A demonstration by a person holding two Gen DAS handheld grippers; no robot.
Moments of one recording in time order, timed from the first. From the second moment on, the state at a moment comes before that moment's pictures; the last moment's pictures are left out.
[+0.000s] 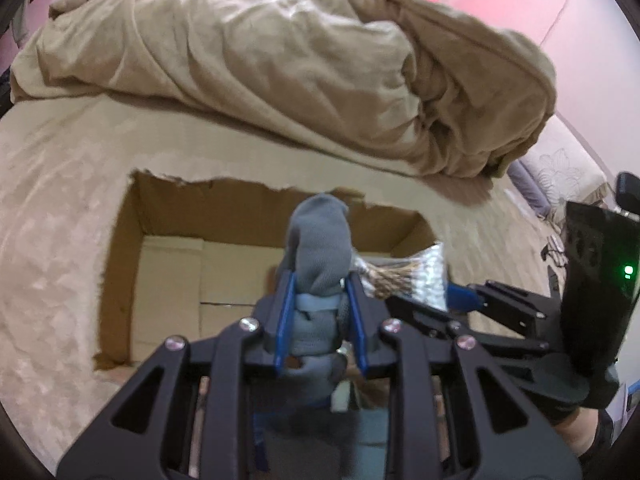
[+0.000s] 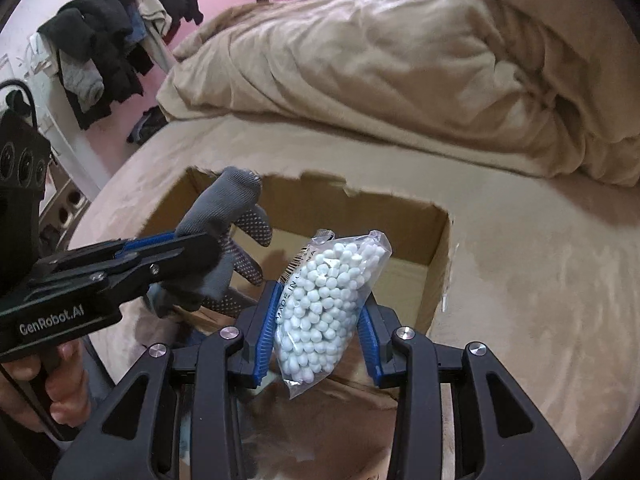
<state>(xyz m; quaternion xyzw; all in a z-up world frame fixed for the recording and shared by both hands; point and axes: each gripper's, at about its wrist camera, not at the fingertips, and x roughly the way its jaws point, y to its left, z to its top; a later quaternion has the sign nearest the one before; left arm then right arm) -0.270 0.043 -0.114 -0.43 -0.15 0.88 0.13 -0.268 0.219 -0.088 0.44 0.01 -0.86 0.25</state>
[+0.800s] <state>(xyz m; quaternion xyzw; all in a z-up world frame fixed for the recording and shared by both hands) -0.265 0.063 -0.119 -0.47 -0.14 0.86 0.13 -0.247 0.255 -0.071 0.41 0.03 -0.90 0.18</state>
